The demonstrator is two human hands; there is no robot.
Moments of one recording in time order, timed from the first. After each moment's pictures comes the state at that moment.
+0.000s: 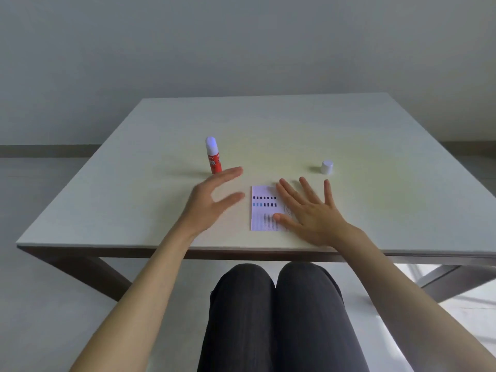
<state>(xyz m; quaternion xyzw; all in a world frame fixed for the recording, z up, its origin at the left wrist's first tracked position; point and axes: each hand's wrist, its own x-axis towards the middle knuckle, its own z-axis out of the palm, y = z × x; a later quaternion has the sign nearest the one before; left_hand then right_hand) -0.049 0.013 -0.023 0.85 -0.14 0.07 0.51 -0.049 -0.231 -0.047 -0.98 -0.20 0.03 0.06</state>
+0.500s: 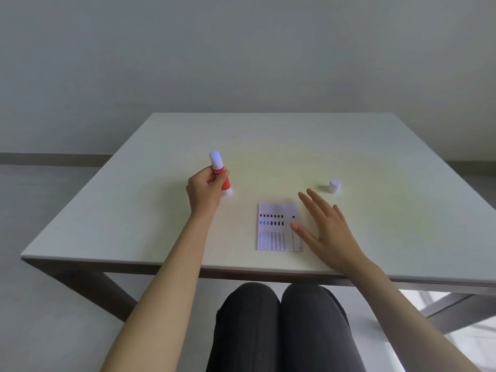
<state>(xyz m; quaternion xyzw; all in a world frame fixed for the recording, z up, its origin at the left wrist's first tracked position) 0.009 0.010 -0.016 0.78 0.14 0.21 0.58 -0.060 -0.232 -0.036 -0.95 -0.15 -0.08 0.28</state>
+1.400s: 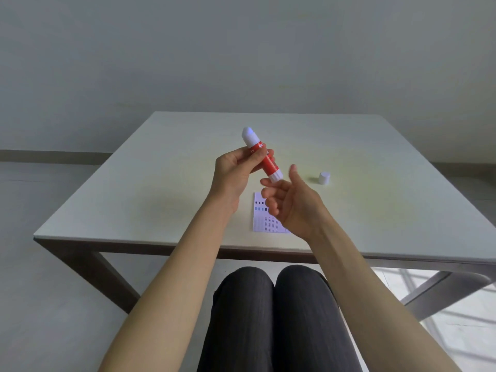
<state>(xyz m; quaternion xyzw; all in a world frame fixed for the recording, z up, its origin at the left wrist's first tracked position) -0.056 -0.046 0.054 0.62 -0.04 0.06 0.78 -0.069 -0.178 0.025 -0.47 0.02 0.23 0.85</state>
